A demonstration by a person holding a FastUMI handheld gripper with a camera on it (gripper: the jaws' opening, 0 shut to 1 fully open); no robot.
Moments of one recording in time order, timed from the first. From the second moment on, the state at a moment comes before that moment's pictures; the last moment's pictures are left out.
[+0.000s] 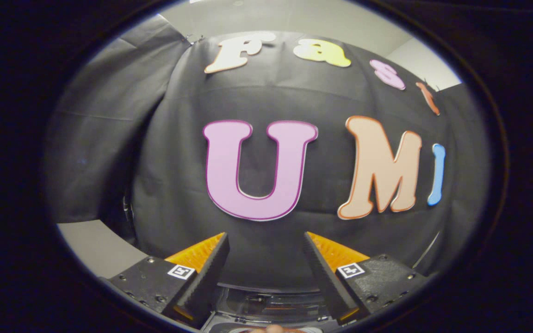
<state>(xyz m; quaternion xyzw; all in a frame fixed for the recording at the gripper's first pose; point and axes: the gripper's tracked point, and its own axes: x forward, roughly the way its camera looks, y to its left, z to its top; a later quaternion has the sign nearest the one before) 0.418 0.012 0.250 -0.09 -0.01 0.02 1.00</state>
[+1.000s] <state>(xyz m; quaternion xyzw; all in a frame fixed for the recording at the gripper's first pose) 0.505 -0.046 0.091 -0.04 0.18 0.00 0.98</state>
